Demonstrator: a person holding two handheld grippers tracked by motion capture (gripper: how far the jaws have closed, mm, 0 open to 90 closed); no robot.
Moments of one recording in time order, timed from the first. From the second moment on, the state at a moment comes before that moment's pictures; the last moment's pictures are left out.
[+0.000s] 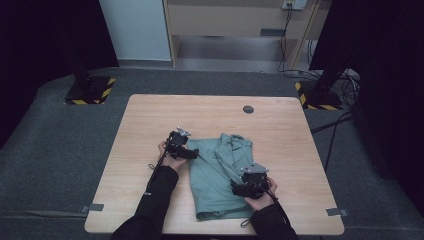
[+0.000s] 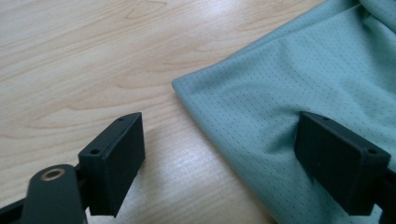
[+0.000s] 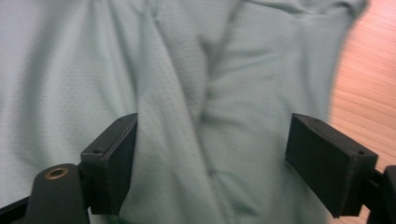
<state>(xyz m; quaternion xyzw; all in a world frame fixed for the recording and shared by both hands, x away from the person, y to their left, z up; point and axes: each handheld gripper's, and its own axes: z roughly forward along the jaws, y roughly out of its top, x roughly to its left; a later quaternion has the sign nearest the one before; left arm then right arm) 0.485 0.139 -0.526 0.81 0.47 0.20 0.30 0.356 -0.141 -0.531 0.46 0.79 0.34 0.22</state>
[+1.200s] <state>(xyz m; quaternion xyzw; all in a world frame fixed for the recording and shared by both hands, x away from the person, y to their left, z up) 0.344 0.120 -0.531 0.81 0.46 0.13 0.35 0.389 -0.124 -0.522 0.46 0.79 0.35 0.23</state>
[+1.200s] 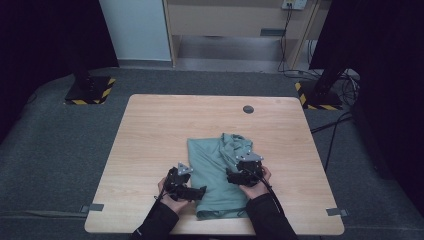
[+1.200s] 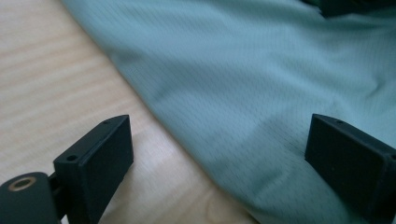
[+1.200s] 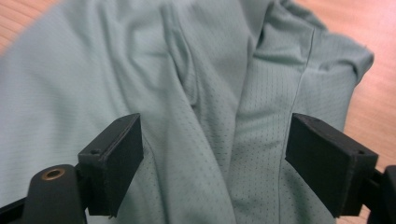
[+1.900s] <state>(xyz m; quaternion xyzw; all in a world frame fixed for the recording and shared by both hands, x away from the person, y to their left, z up) 0.343 0.119 -0.534 0.83 0.42 0.16 0.33 0.411 -0.197 -0.521 0.56 0.72 0.36 0.20</state>
